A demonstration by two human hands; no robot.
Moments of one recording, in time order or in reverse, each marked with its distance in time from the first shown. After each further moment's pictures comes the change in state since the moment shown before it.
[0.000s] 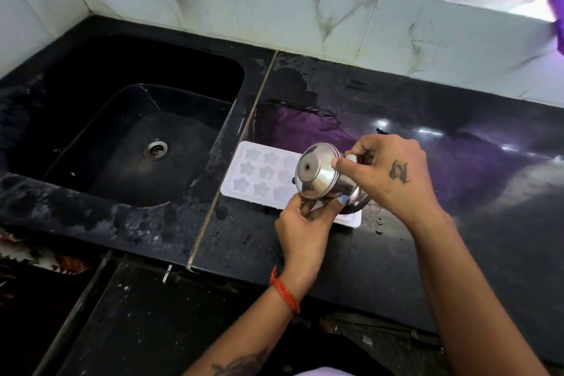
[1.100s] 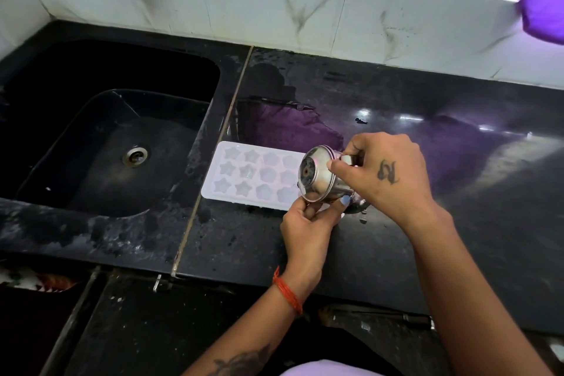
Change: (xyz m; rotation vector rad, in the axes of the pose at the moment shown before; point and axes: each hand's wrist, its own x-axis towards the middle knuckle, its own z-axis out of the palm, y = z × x) left_hand -0.008 -0.015 0.019 -0.072 -0.136 -0.114; right_hand -0.011 0.013 -0.012 -0.204 0.009 -0.016
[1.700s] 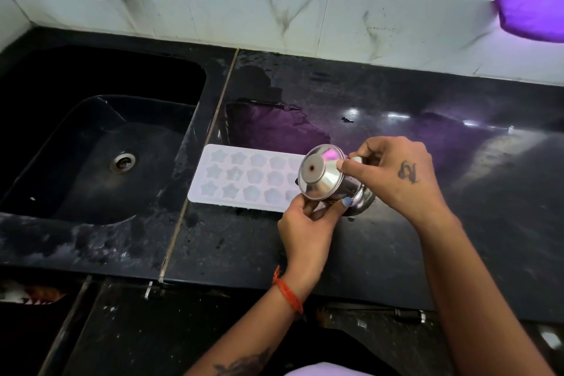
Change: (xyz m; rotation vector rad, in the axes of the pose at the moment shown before) left_hand -0.003 -0.003 0.014 0.183 0.020 0.085; right_hand -0.008 0.029 -0.011 0.243 0.016 0.191
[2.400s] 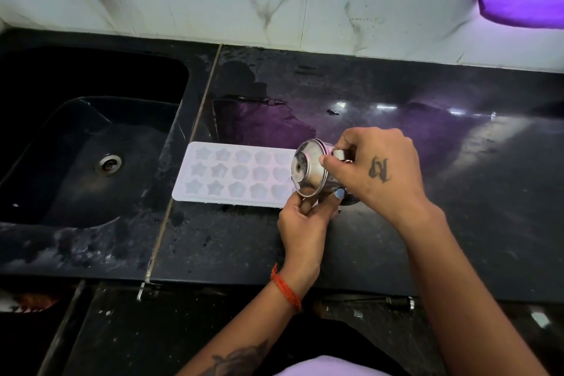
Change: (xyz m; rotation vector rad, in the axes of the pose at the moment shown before) left_hand -0.011 -0.007 0.015 -0.241 -0.093 -0.074; right_hand -0.010 -0.004 -0.003 -0.233 0.039 -0.161
